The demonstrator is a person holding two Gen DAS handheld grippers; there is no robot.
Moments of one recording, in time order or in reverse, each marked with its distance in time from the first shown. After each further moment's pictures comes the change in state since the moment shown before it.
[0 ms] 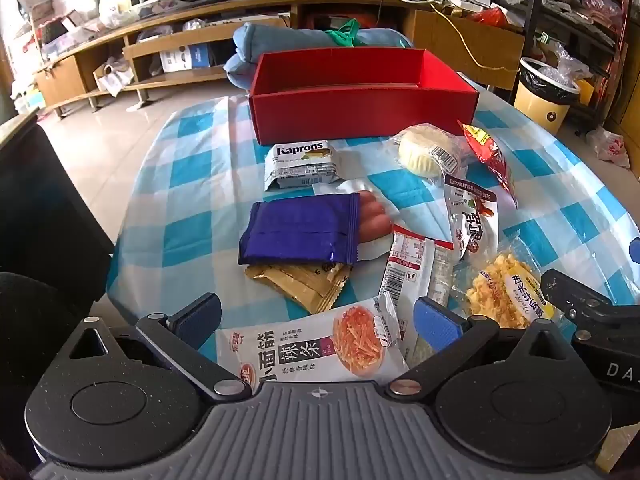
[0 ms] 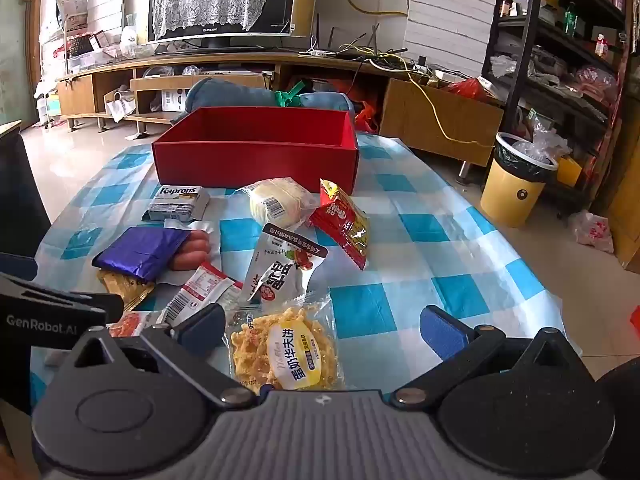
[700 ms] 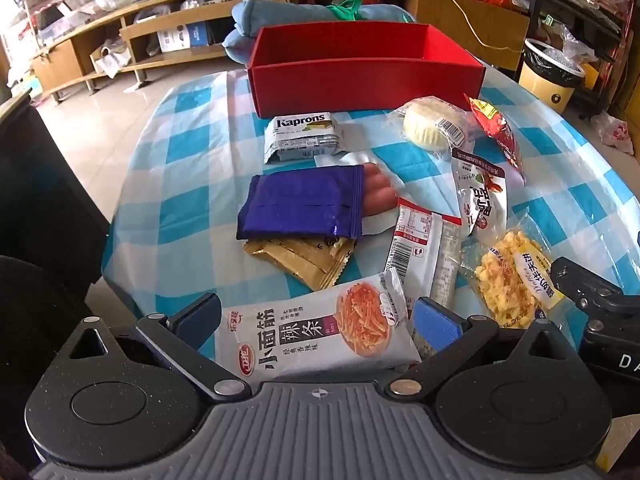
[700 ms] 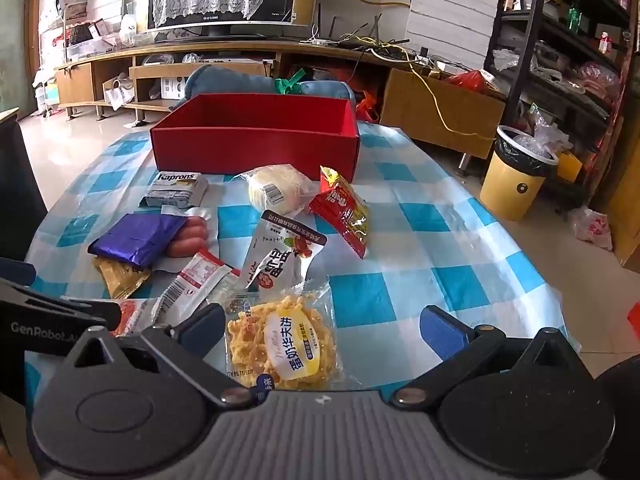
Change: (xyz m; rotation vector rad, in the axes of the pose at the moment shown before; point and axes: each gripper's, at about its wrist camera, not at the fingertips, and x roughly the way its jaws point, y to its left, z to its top) left arm 0.012 0.001 -0.006 0.002 0.071 -0.001; right arm 0.004 0.002 -0.002 -0.020 0.037 -0.007
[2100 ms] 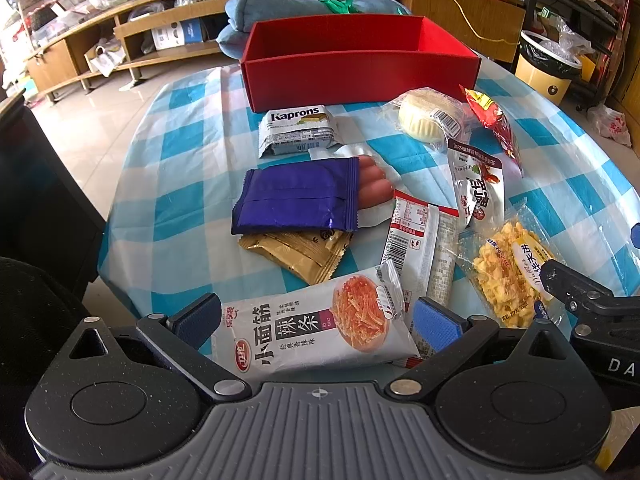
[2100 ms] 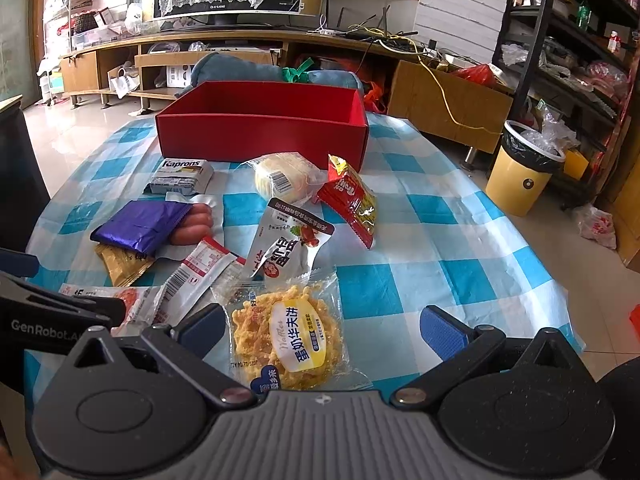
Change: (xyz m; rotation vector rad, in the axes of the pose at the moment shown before) left arm 0.002 -0.002 -0.002 0.010 0.010 -0.005; right arm 0.005 0.004 -0.002 -0.014 0.024 0.010
